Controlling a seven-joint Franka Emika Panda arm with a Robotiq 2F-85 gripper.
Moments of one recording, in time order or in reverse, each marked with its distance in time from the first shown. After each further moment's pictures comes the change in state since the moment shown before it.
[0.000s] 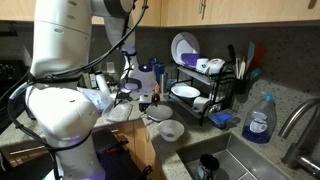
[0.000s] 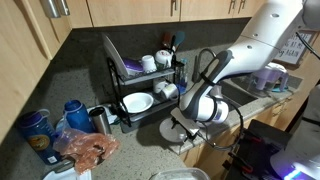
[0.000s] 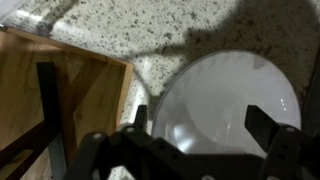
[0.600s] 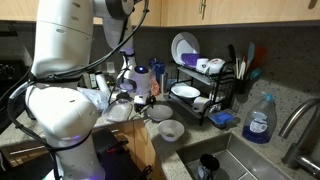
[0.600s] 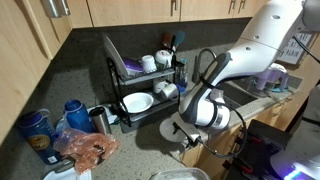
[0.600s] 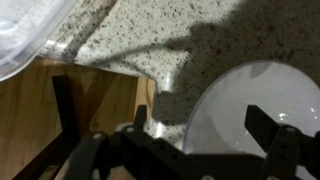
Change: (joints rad) arm 0.001 0.019 0.062 0.001 0.128 0.016 -0.004
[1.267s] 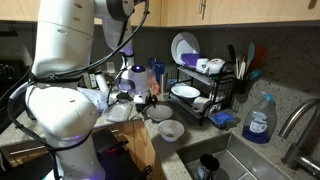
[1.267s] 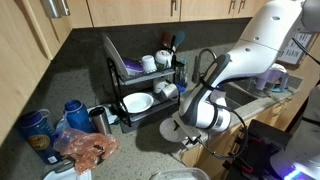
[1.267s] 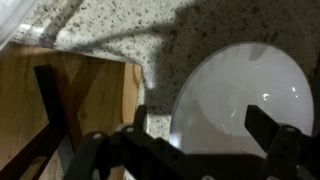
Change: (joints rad) arm -0.001 0.011 0.019 0.000 0.025 0.112 -0.001
